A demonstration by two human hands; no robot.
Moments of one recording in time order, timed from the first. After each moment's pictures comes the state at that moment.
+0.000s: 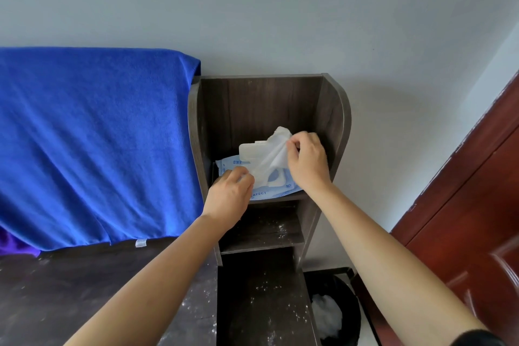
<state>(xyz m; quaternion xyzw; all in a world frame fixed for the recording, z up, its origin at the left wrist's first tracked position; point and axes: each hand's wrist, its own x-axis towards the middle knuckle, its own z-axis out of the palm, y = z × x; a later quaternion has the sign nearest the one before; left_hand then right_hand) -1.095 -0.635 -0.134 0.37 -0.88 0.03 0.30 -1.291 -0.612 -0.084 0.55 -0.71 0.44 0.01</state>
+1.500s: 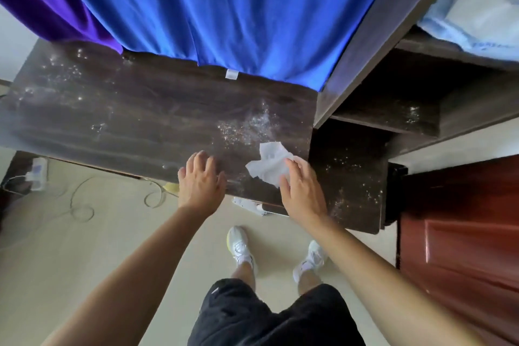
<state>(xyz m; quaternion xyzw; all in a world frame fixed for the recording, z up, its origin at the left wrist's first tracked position) -0.802 -0.501 -0.388 0.71 -0.68 -0.16 0.00 -1.034 -0.483 -0.376 0.68 -0.69 0.09 -0.23</state>
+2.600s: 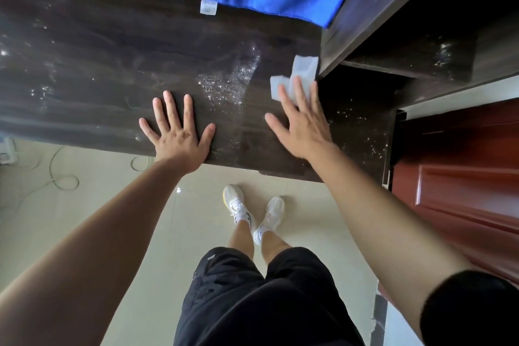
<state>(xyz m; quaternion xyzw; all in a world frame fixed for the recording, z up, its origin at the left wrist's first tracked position) -0.776 -0.539 -0.456 0.73 -0.65 -0.20 -0.08 -1.049 -0.553 -0.435 0.69 -0.68 -0.07 -0.22</state>
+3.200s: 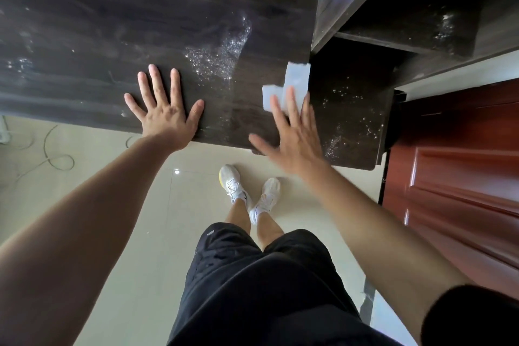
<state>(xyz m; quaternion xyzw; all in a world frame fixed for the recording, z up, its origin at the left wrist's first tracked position) -0.777 -0.540 -0.449 0.73 -0.65 -0.20 -0.09 -1.045 -0.480 -0.437 0.71 -0.66 -0.08 -0.21</state>
